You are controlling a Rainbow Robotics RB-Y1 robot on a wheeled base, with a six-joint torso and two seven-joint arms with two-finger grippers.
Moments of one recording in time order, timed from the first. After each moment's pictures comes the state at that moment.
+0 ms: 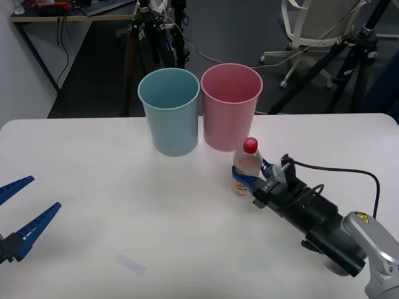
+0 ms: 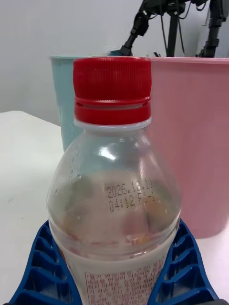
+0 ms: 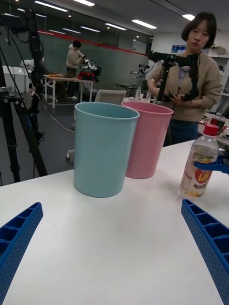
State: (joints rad) right arm -0.07 -0.38 0.24 -1.43 0.89 -0.55 0.45; left arm 0.35 0.40 0.52 -1.66 -0.96 -1.22 0.00
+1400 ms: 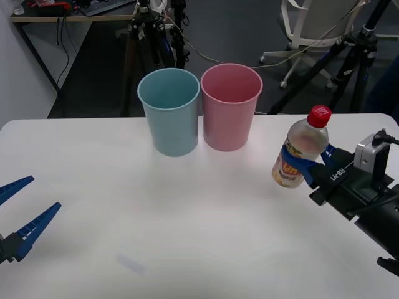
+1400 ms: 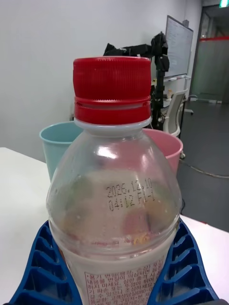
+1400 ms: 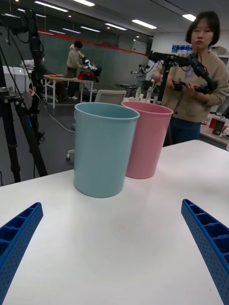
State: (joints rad) right arm 0.26 -0.87 0.20 -2.17 0.50 -0.14 0.41; left arm 0.35 0.40 0.52 -1.66 -0.96 -1.22 0.00
